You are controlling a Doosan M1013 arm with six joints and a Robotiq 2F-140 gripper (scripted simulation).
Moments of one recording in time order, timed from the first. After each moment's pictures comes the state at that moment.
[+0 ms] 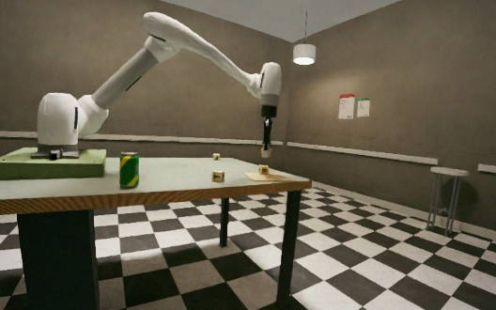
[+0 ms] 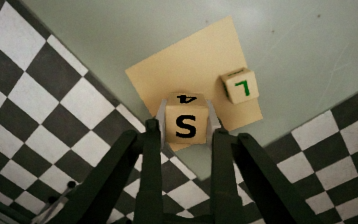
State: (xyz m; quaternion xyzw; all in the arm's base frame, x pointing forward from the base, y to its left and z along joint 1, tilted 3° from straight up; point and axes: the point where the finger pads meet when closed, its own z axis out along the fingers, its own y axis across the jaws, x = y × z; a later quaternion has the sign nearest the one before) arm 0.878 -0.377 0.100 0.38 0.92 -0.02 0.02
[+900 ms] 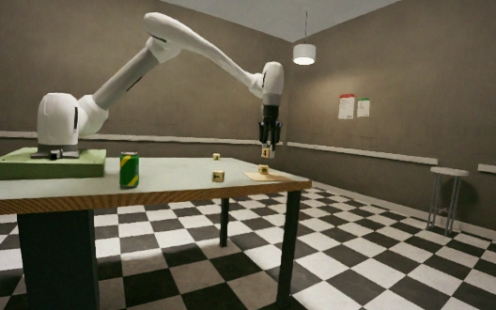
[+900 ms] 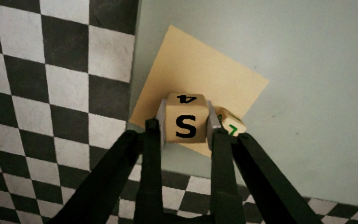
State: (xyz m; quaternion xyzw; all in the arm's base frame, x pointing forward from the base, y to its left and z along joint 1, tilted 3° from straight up) arm 0.878 -0.392 0.100 -0.07 1.00 -0.03 0.01
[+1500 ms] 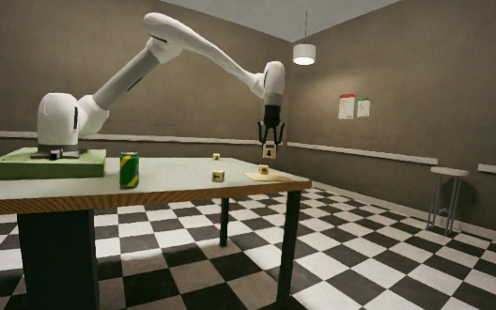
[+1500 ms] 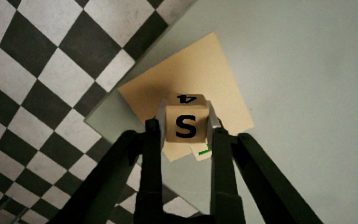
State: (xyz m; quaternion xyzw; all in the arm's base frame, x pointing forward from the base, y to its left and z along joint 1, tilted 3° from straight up) arm 0.878 -0.402 0.101 -0.36 0.93 -0.03 0.00
